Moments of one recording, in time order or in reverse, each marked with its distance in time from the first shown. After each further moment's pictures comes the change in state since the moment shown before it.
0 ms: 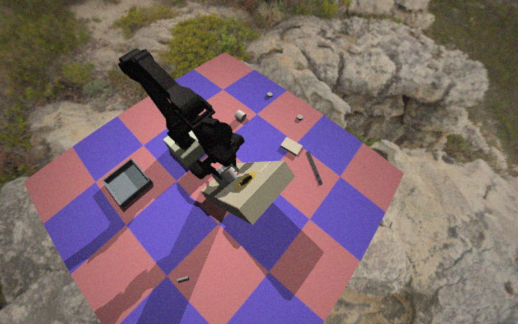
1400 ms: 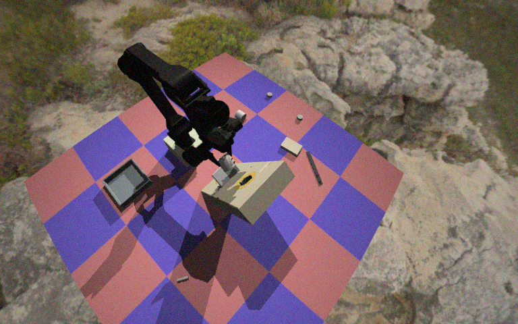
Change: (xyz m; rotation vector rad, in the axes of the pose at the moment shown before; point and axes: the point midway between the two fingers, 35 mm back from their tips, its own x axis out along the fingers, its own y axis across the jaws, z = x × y) arm -0.064 0.001 0.026 -0.003 0.019 0.007
